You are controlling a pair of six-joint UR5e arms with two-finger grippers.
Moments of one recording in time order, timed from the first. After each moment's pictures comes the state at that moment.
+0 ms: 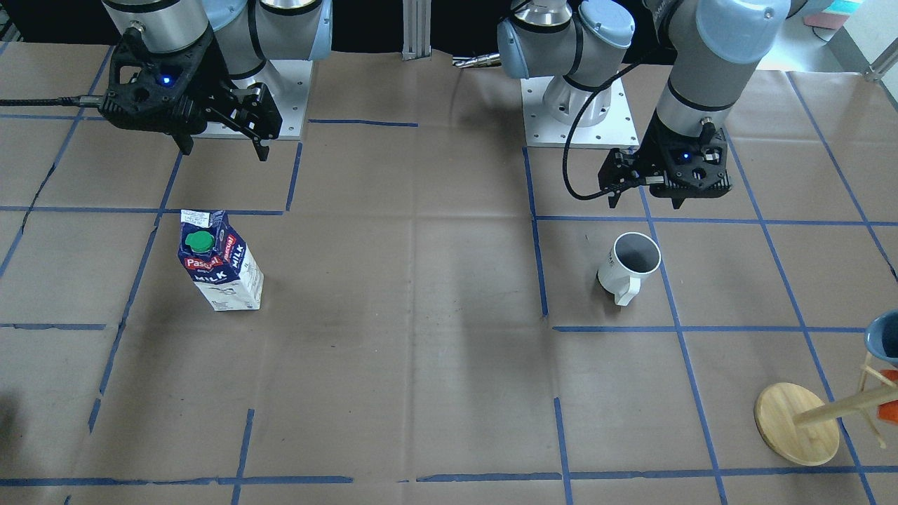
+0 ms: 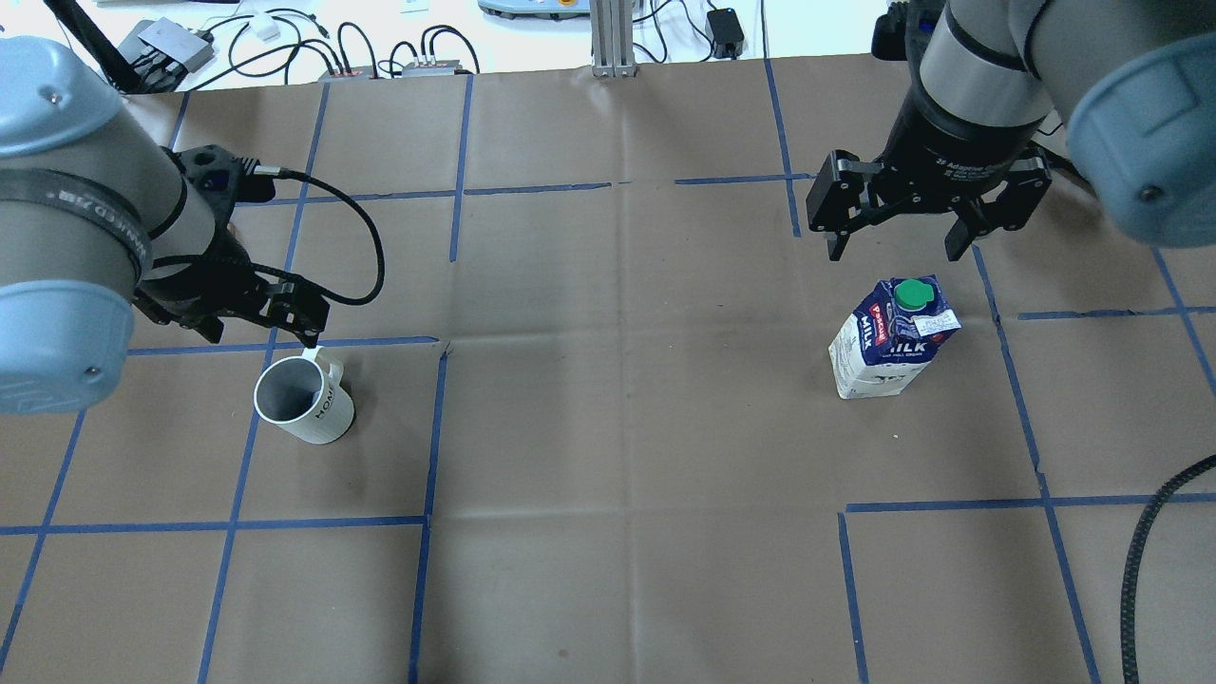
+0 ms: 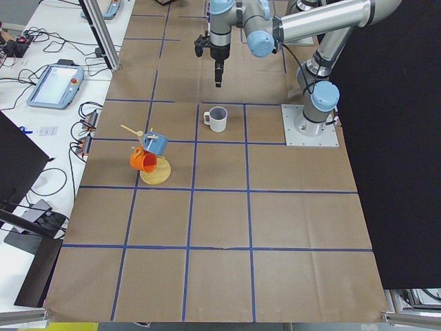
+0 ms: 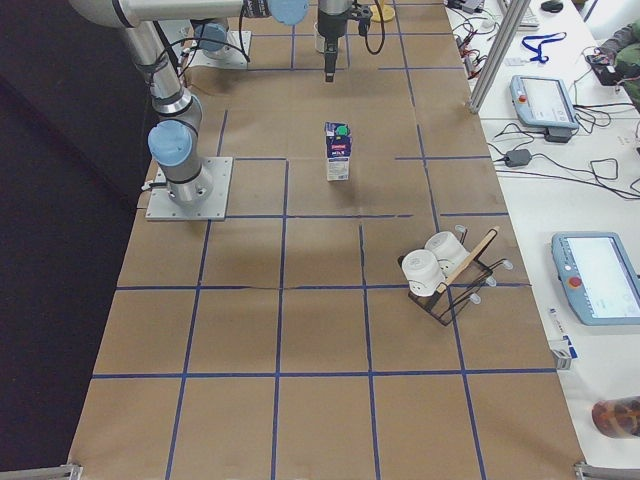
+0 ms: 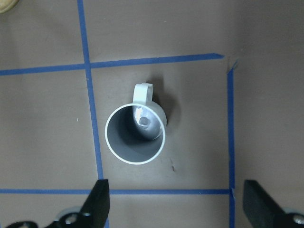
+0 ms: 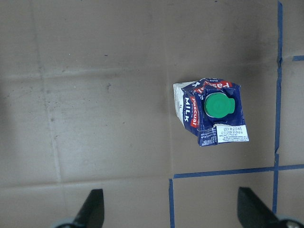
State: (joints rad) left arm -1.37 -1.46 -1.97 -1.26 1.66 0.26; right arm 1.62 -1.64 1.62 -1.54 -1.58 0.11
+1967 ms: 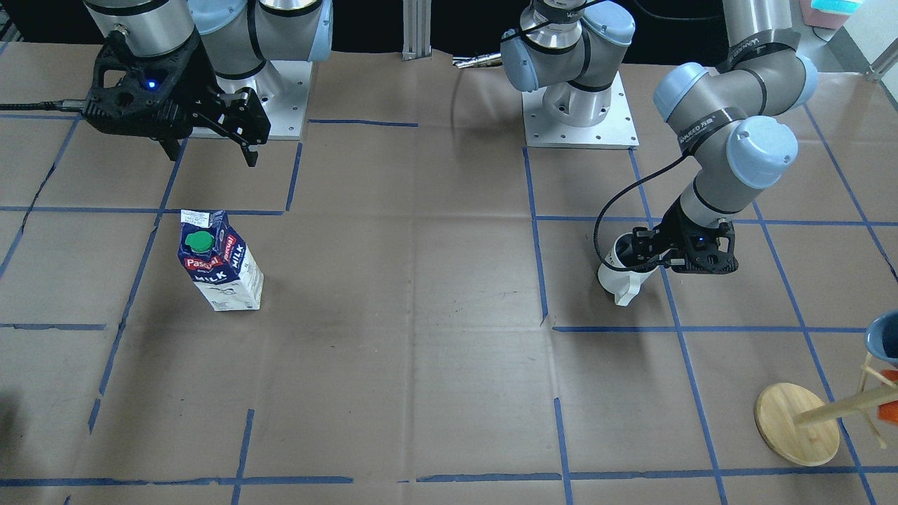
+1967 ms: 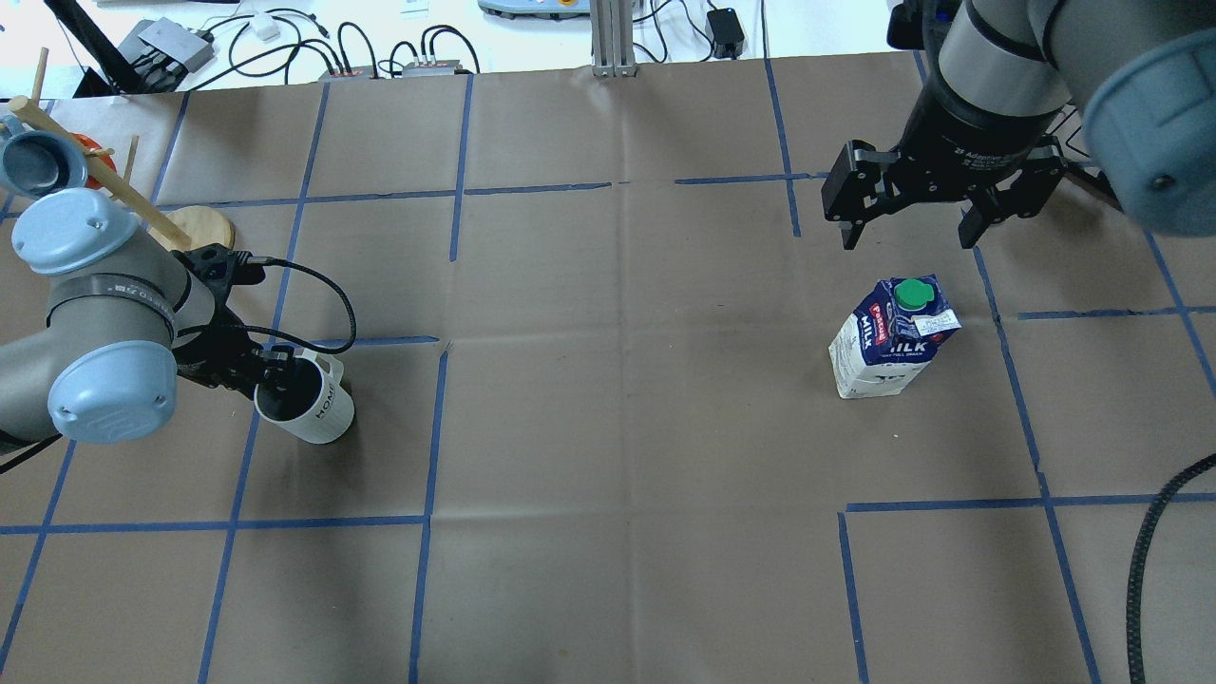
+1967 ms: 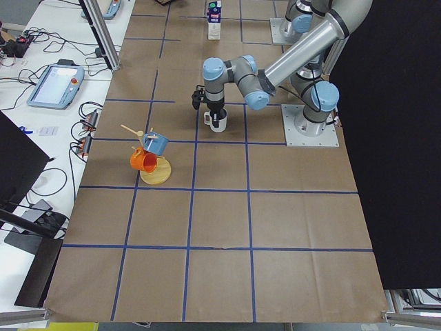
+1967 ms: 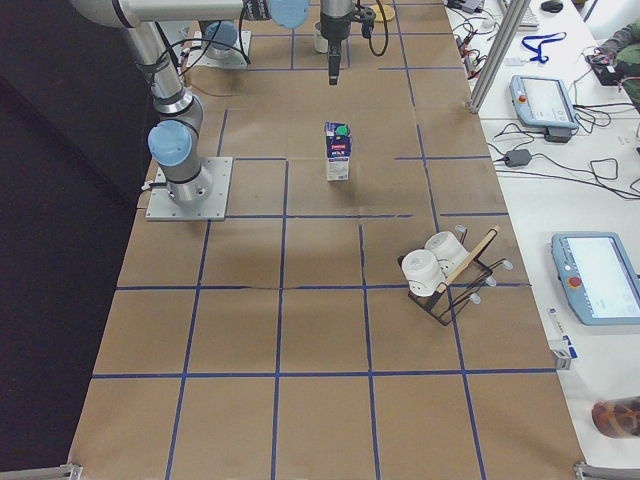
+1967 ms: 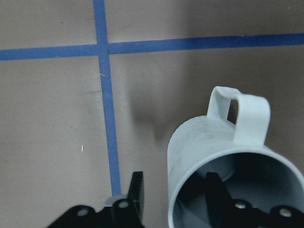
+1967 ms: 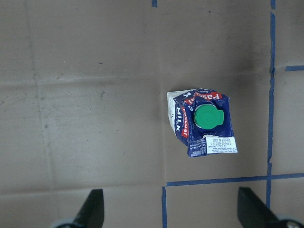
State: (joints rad) left arm -1.19 -1.68 -2.13 -0.94 1.60 0.41; right arm 1.59 -1.63 1.62 -1.56 -1.59 0.07
